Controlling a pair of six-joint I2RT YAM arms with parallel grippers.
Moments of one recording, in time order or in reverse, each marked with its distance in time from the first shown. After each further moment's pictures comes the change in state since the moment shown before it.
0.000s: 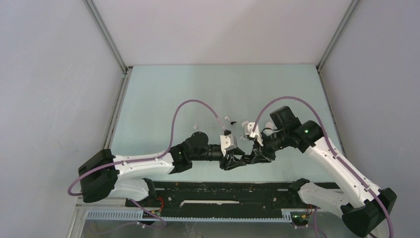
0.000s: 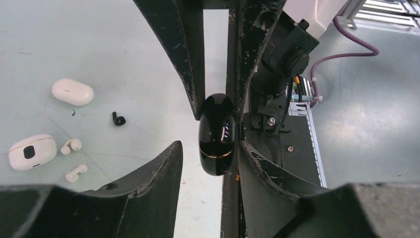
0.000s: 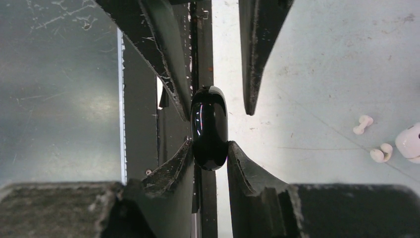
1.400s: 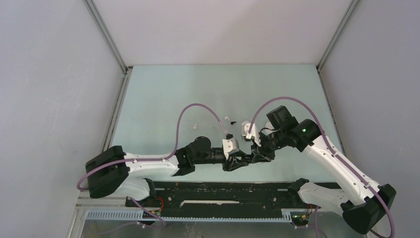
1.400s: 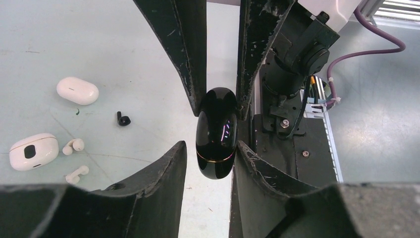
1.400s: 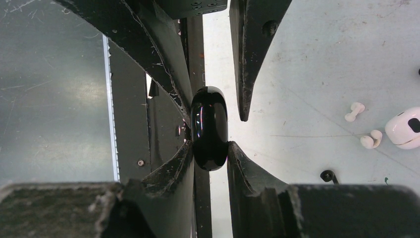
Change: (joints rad) left arm -0.037 0.082 -0.047 0.141 -0.079 0.027; right arm 0.048 0.025 0.027 -0.019 0.105 0.003
